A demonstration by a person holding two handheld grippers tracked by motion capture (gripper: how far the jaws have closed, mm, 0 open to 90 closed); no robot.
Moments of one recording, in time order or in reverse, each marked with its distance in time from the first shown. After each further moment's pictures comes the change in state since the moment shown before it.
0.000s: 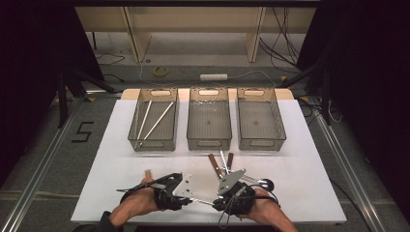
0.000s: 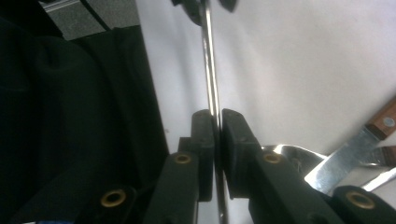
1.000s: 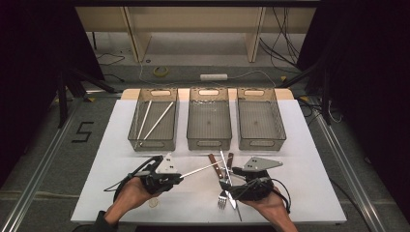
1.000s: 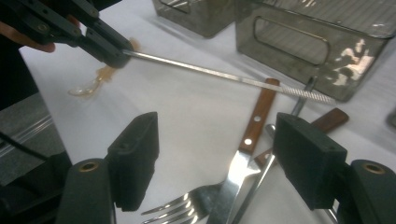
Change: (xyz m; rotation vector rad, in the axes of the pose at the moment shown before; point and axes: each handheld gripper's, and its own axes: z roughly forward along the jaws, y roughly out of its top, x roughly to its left) left arm 0.036 -0.024 -0.027 -0.135 0.171 -0.338; right arm -0.021 -0.021 -0.034 -0.389 -0.267 0.353
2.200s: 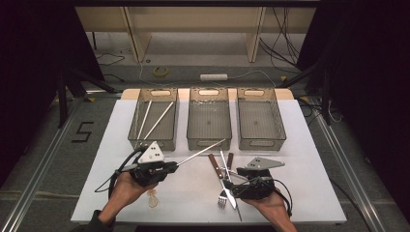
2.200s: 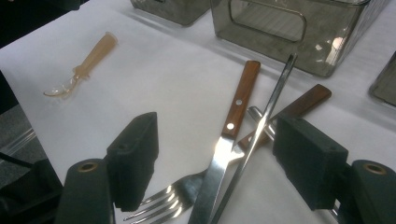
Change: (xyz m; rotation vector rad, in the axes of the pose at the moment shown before) left arm 0.015 0.004 -0.028 -0.166 0.036 -0.131; right arm -0.009 -0.009 0.003 0.023 -0.049 0.077
